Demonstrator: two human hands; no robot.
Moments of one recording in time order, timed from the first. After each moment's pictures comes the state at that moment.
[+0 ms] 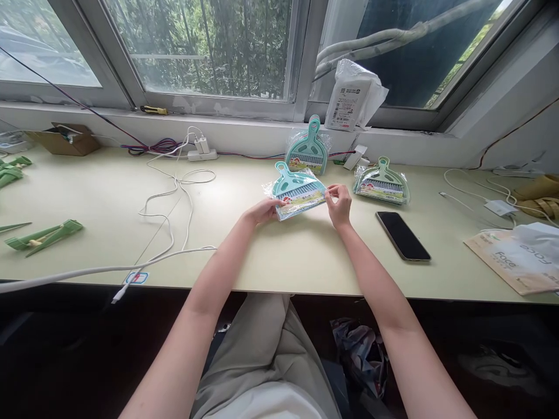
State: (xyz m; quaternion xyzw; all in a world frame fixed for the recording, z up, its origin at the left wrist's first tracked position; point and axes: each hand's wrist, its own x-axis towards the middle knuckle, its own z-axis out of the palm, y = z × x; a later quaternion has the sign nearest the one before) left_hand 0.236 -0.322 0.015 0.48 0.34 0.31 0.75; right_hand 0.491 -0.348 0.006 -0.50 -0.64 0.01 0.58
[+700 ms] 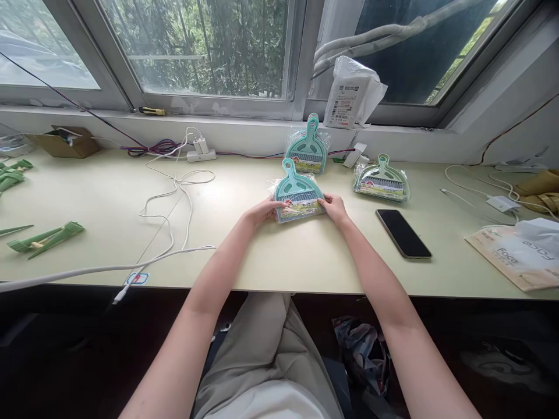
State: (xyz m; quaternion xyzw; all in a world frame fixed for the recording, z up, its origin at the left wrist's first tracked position) left_hand 0.239 -0.328 0.016 0.54 0.35 0.30 0.70; right_hand 0.508 -0.320 -0.025 -0.56 -0.58 0.31 0.50
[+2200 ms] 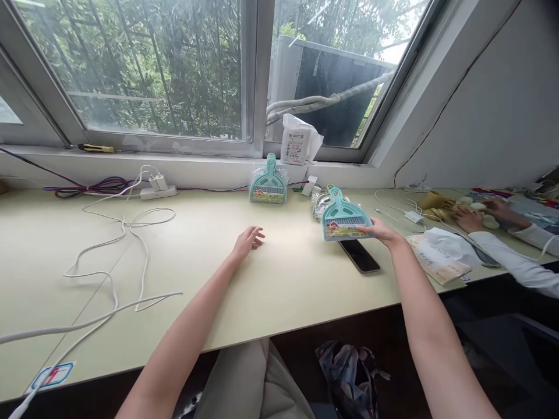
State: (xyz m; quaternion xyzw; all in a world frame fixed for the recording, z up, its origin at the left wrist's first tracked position) left_hand 0.268 -0.328 0.004 0.64 0.40 0.38 0.54; right_hand 0.738 -0.402 0.050 -0.65 -0.47 0.36 0.48
